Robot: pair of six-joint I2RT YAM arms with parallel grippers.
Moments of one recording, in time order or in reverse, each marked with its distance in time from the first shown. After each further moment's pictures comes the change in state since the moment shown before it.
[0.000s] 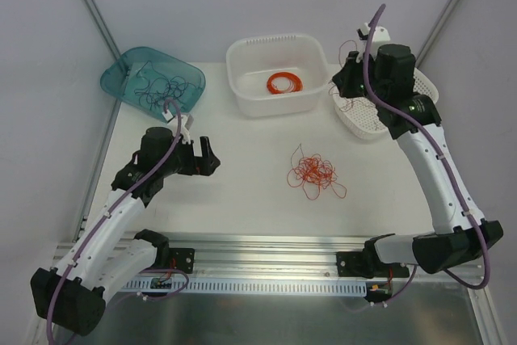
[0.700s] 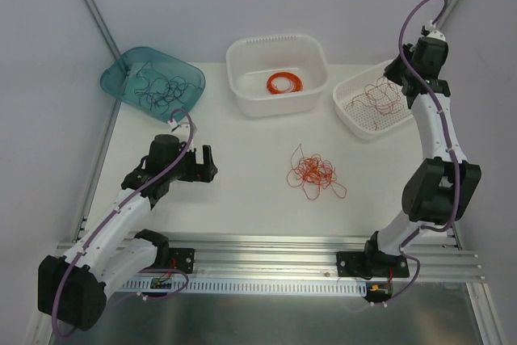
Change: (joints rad) left arm 0.000 0.041 -0.161 0.087 -0.082 0.058; right arm -0.469 0.305 0.009 0.238 0.047 0.188
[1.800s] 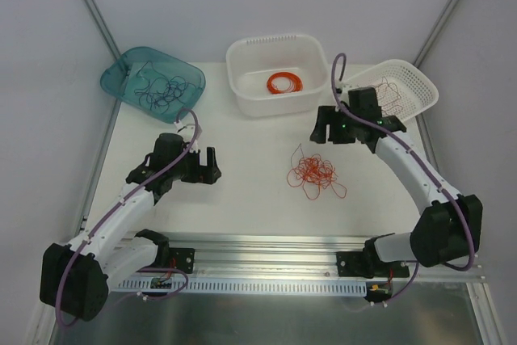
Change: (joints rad) left arm 0.000 0.065 0.001 0.008 0.063 0.002; right arm 0.354 -0.268 -0.400 -0.241 -0.185 -0.114
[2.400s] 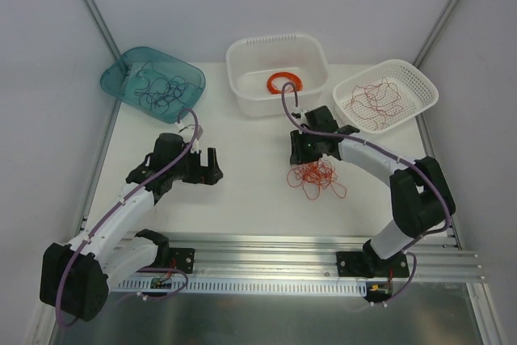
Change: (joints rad) left arm 0.000 0.008 0.000 0.001 0.045 -0.008; right arm 0.261 0.228 -0.136 0.172 0.014 -0.007
